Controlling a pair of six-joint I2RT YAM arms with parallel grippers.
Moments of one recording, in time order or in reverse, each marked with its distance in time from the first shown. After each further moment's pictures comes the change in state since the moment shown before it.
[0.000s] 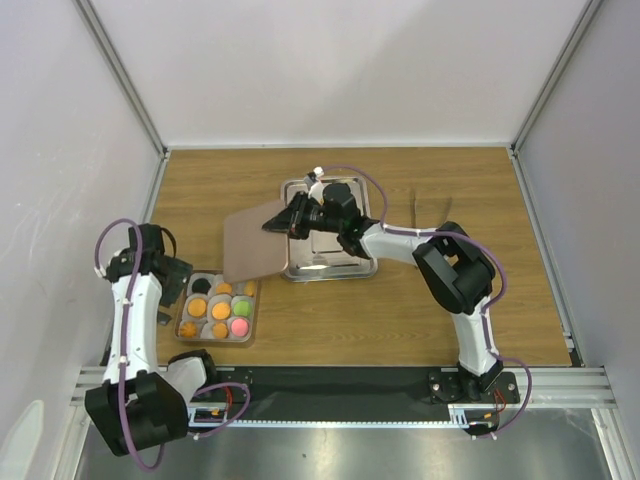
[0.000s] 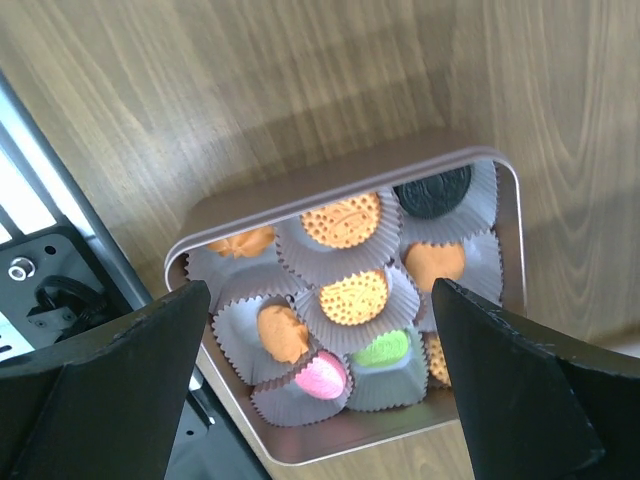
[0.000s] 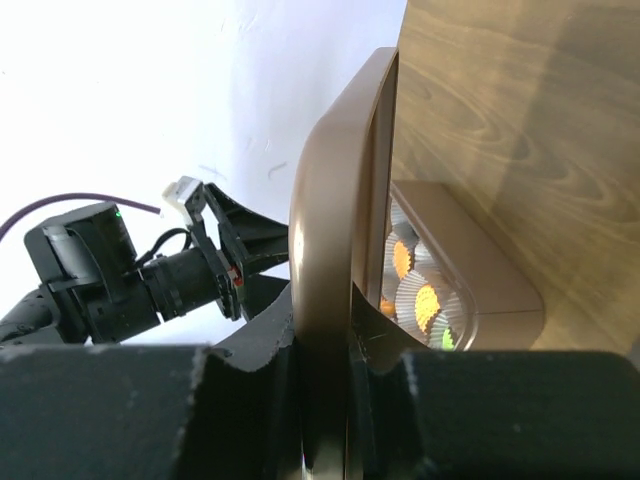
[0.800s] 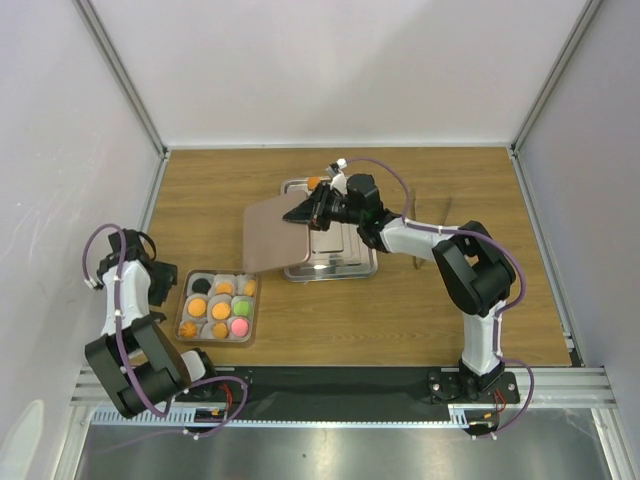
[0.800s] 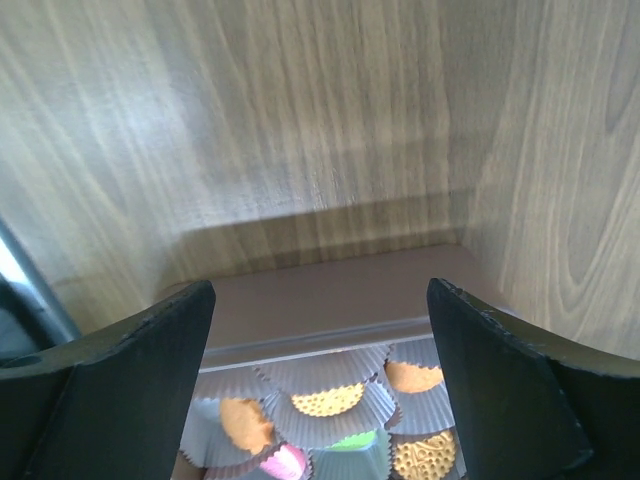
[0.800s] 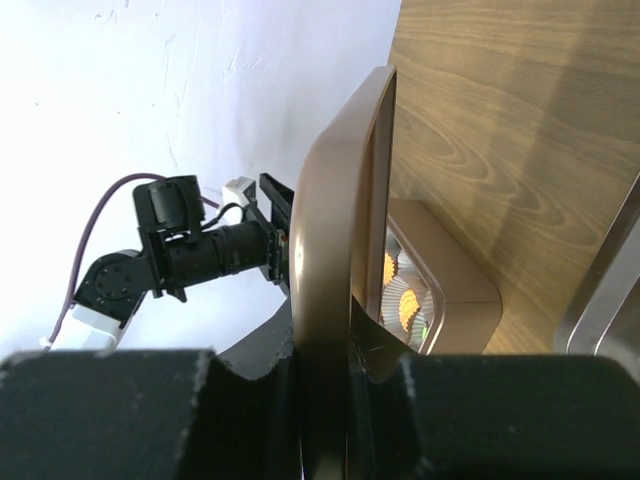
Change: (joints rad) left arm 0.236 0.198 -0.068 0.233 0.080 0.050; right arm -0.114 -0.095 -0.086 -0.018 -0.077 -0.035
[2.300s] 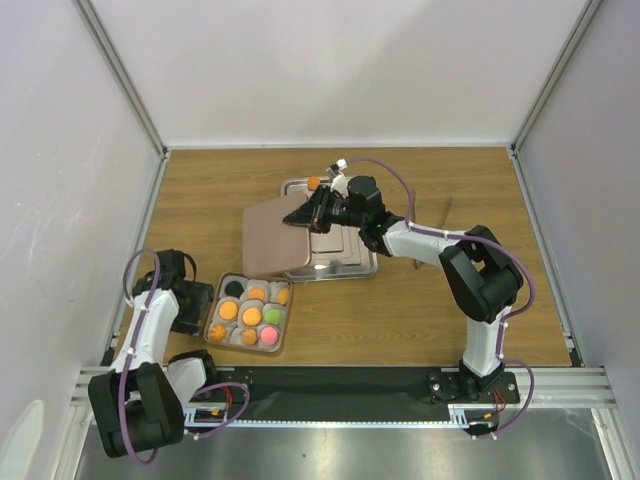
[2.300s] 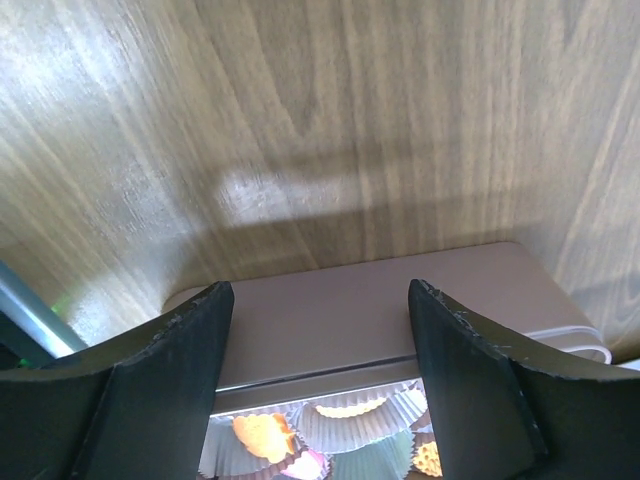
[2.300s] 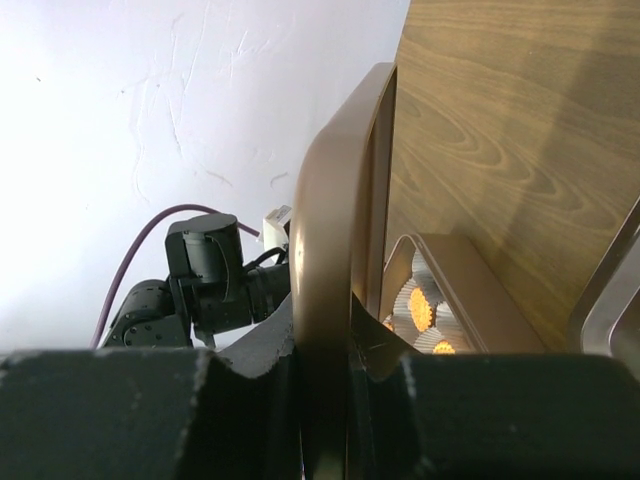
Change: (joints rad) left arm -0.291 -0.206 -0.248 -0.003 0.089 -0.264; right arm 0.011 -0.055 -0.035 -0.011 0.005 -0.025
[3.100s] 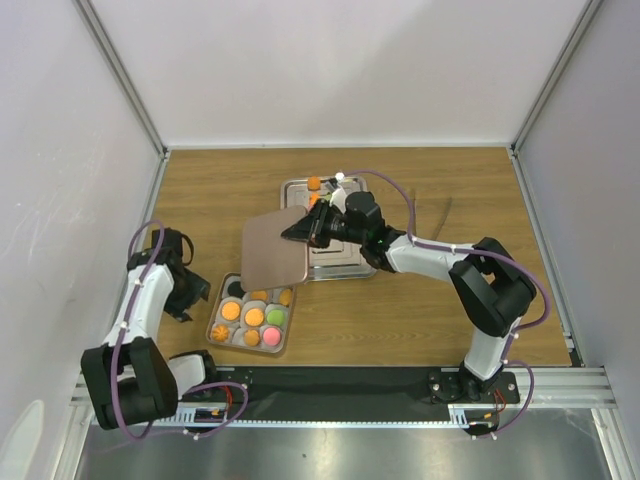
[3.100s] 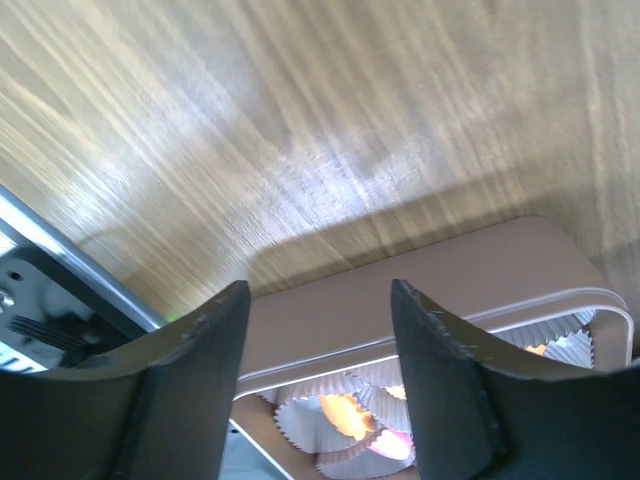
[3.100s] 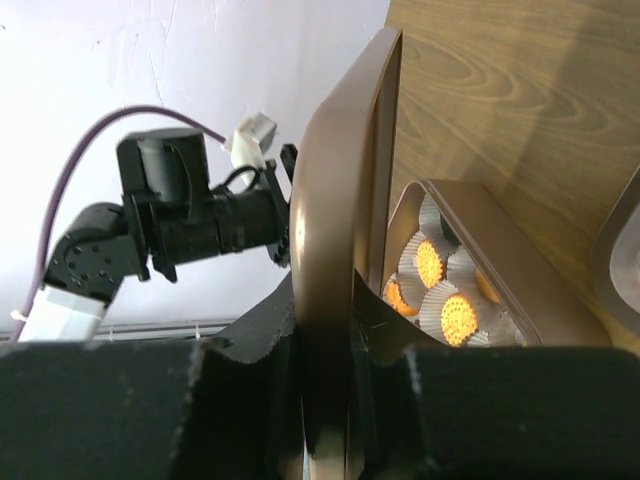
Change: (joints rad) left arm -0.024 0.134 0.183 -0.115 -0.064 0.331; right arm 0.078 -0.103 -0.124 -0.002 0.112 -0.001
